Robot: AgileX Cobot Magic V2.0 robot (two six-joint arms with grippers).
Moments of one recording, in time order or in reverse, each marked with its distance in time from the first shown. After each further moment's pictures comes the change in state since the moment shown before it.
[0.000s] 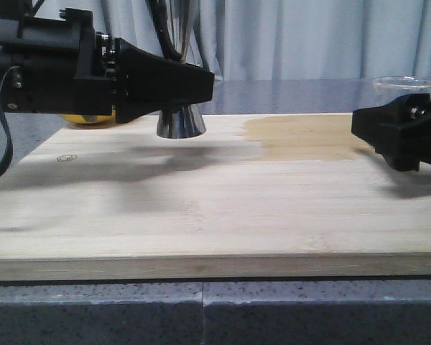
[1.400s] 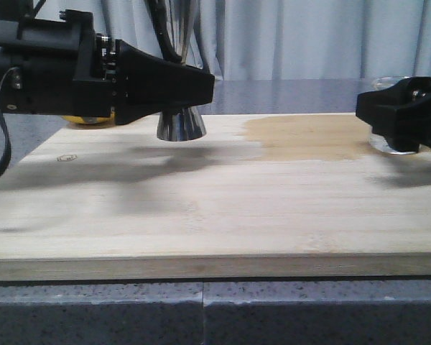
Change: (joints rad) left arm 0.000 0.000 0.000 0.009 0.000 -0.003; right arm -0.022 0.007 -0.038 0.000 -0.004 0.000
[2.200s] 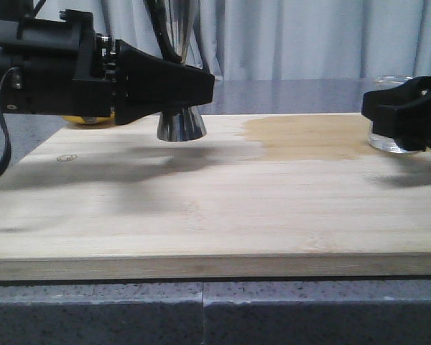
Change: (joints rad) left arm 0.000 0.000 0.000 0.000 0.000 -0.002; right arm 0.000 0.000 0.000 -0.003 0.000 0.000
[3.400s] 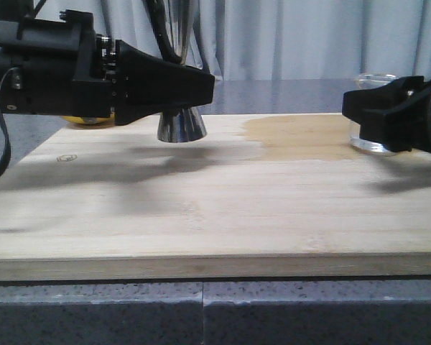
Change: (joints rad) left arm 0.000 0.000 0.000 0.002 0.000 -0.002; right arm 0.000 0.000 -0.019 -0.107 0.002 0.000
